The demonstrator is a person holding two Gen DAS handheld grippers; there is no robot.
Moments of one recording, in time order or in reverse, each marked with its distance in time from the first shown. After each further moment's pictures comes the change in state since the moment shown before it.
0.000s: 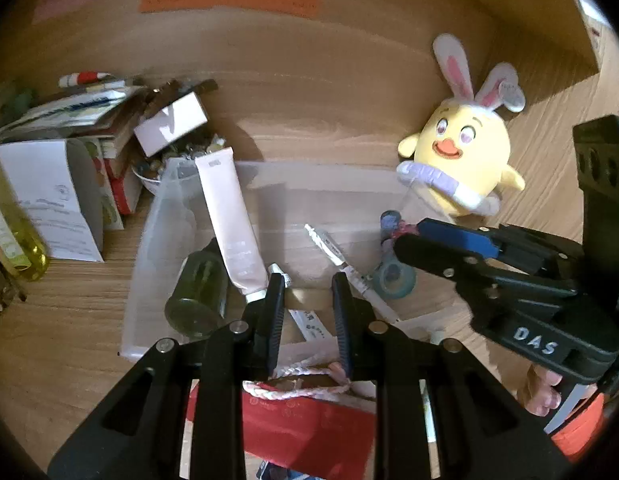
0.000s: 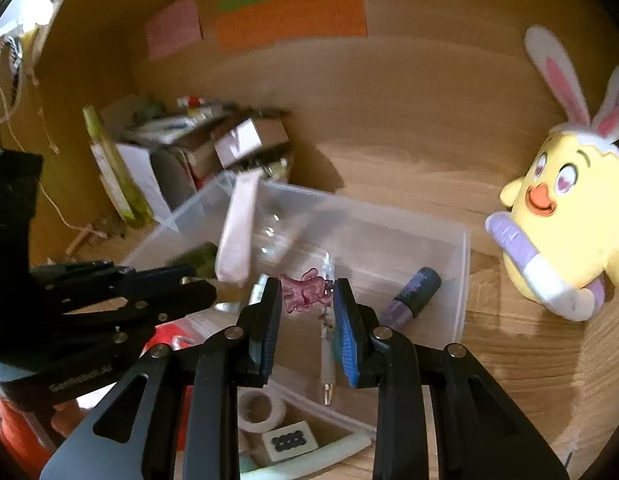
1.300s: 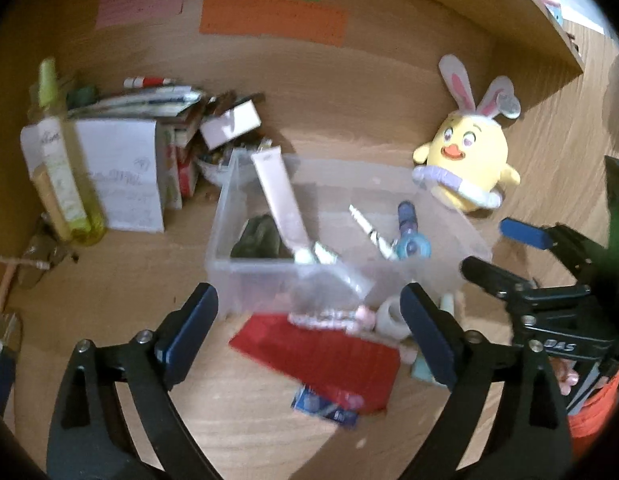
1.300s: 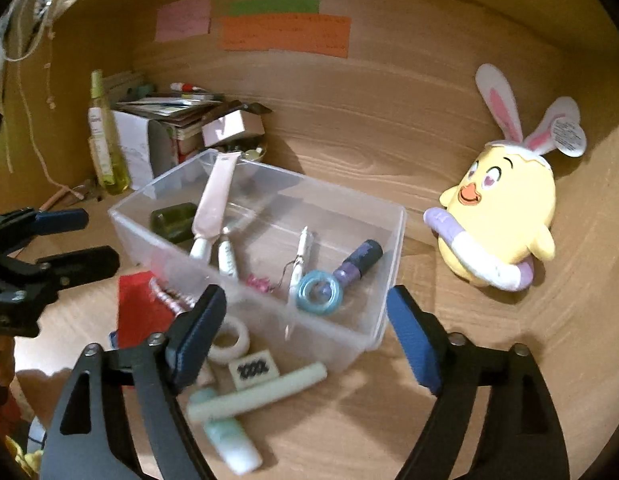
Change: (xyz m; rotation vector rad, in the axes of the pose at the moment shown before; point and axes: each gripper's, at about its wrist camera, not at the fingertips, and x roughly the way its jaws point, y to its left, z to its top) left arm -0.064 0.015 -0.051 -0.026 -0.079 0.084; right arm -0.061 0.012 -0.050 -0.109 -0.072 -0.189
